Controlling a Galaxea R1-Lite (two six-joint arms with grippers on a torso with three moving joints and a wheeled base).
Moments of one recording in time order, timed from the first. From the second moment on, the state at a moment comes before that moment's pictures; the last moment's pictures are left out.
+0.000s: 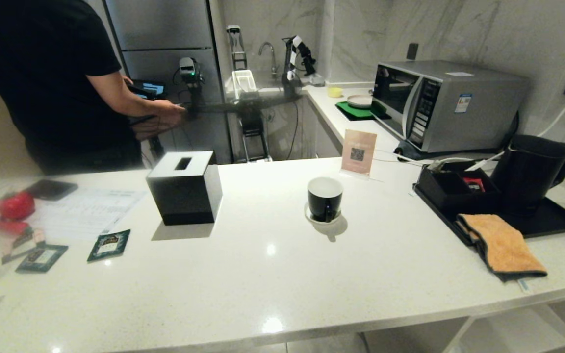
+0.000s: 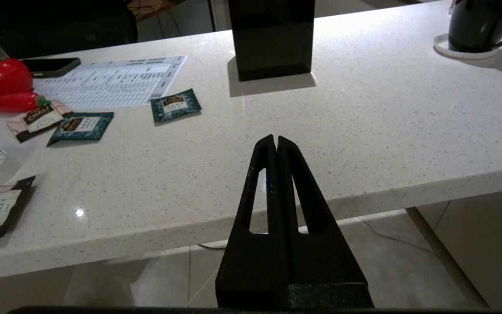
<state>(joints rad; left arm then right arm) 0.00 0.00 0.00 -0.01 -0.03 0.07 0.00 0.00 0.00 0.00 -0.05 0.06</state>
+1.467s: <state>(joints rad) 0.00 0.00 0.00 -0.01 -0.03 0.07 0.00 0.00 0.00 0.00 -0.05 0.06</state>
